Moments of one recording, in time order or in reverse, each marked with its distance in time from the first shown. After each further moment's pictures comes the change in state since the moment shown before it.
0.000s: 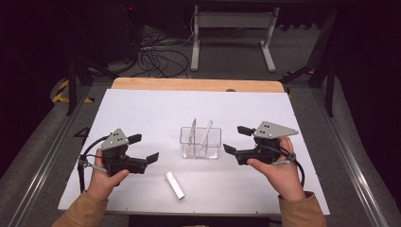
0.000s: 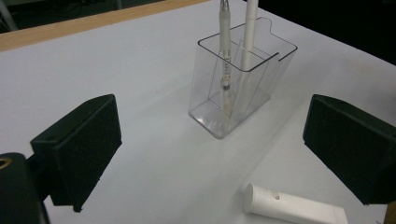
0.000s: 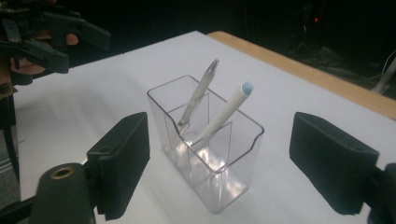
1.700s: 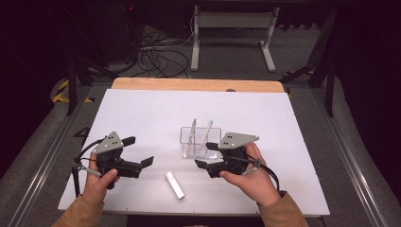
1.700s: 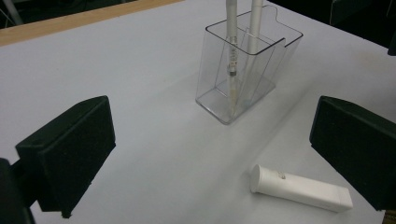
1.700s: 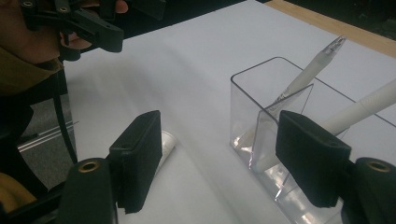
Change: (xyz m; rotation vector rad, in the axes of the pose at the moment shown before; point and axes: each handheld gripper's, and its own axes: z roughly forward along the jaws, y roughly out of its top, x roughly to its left) left arm 0.004 -0.008 -0.011 0.016 0.022 0.014; right arm 0.057 0.003 0.052 0.111 0.145 -0.014
